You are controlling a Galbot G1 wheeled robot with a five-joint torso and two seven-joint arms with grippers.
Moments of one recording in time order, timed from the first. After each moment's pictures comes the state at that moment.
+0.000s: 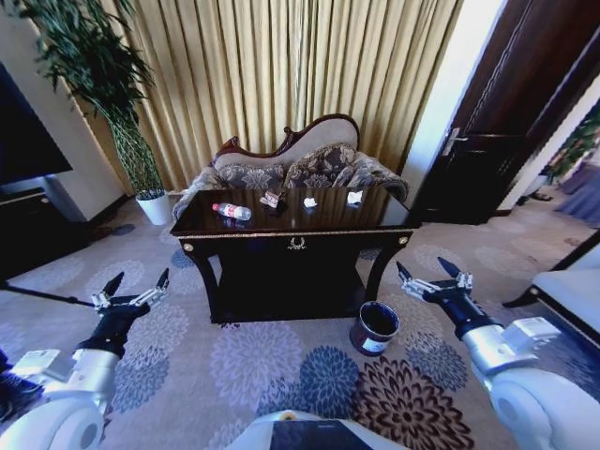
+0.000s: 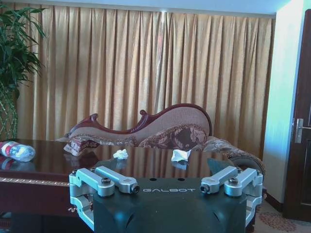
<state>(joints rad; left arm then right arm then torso) 1.81 -1.34 -1.07 -2.50 -0.58 0.27 0.07 -1.77 1.19 1.03 2.50 0.57 -0.34 -0.07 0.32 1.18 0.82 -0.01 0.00</state>
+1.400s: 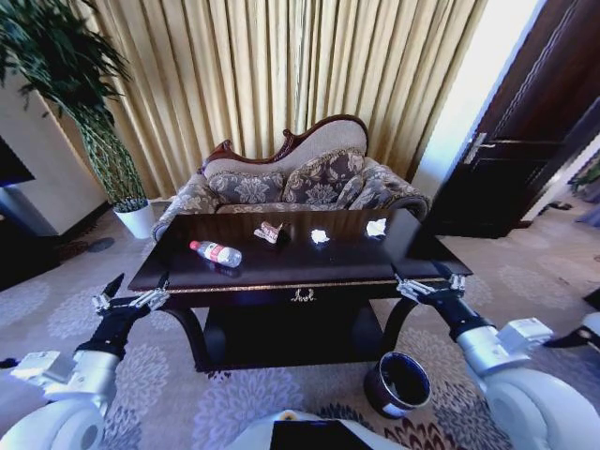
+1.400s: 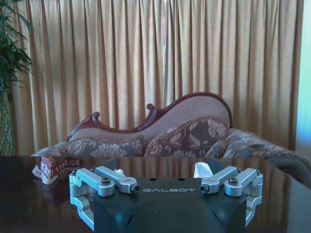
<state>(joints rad) 1.81 -1.35 -1.07 -2.50 -0.58 0.27 0.07 -1.75 1.18 1.00 2.50 0.64 -0.38 -0.07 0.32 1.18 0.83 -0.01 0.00</state>
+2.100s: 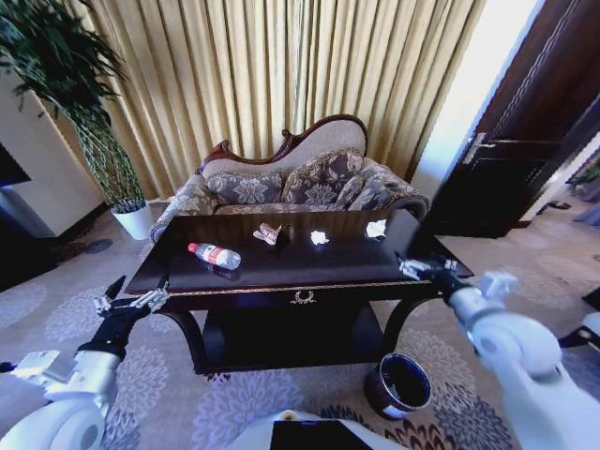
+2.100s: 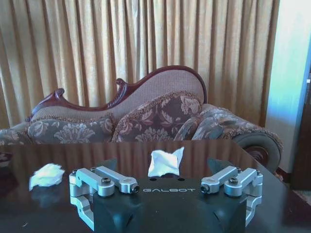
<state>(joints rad) 1.80 -1.36 -1.06 -2.50 -0.60 0.30 0.05 -1.30 0.88 0.82 2.10 0.82 -0.55 0.13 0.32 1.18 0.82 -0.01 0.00</state>
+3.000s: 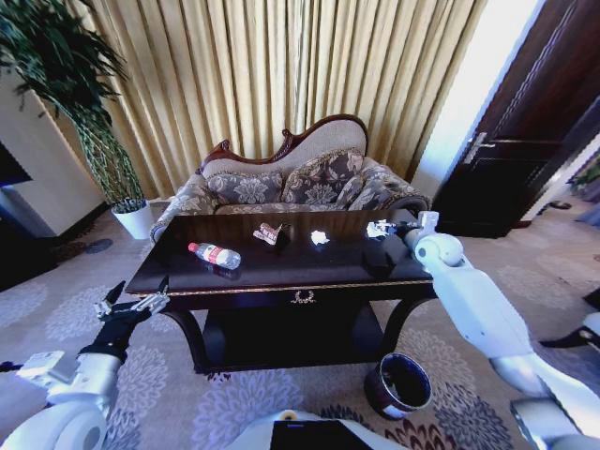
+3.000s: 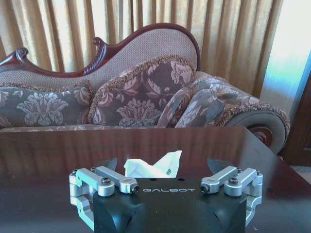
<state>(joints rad) 1.81 -1.37 -1.05 -2.50 -0.58 0.31 0.04 -0.57 0.86 0.24 1.42 0.81 -0.57 0.18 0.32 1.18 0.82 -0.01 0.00</state>
